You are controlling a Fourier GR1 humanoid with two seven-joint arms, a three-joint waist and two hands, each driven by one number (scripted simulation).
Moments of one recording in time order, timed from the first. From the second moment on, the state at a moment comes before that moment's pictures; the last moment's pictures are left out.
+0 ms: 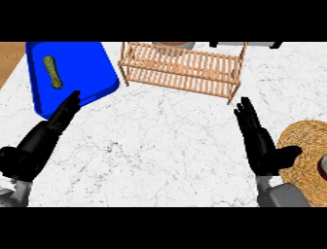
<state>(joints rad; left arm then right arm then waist) -0.12 0.57 -0.33 -1.68 0.25 0.15 0.10 -0.13 -0.20 0.29 -1.36 -0.34 -0.24 -0.22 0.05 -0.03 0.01</state>
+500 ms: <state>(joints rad) 0.05 0.50 -0.21 -1.54 0.38 0.26 0.19 0.08 -0.62 -0.09 -1.26 -0.30 -0.37 -0.19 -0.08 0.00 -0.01</state>
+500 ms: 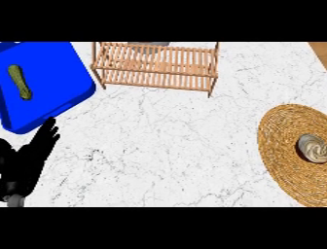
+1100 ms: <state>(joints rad) 0.00 0.41 -0.19 -1.41 0.41 0.23 0.19 0.44 -0.84 -0.38 -1.29 -0.49 0.05 -0.29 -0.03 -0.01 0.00</state>
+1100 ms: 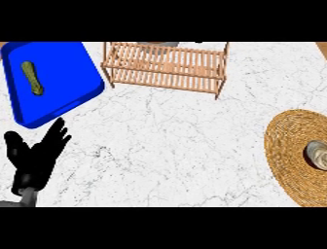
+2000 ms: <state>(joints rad) -0.07 0.38 -0.17 -1.37 0.38 0.19 0.24 0.42 -1.03 -0.31 -1.78 -0.37 -0.14 0.48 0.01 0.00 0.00</state>
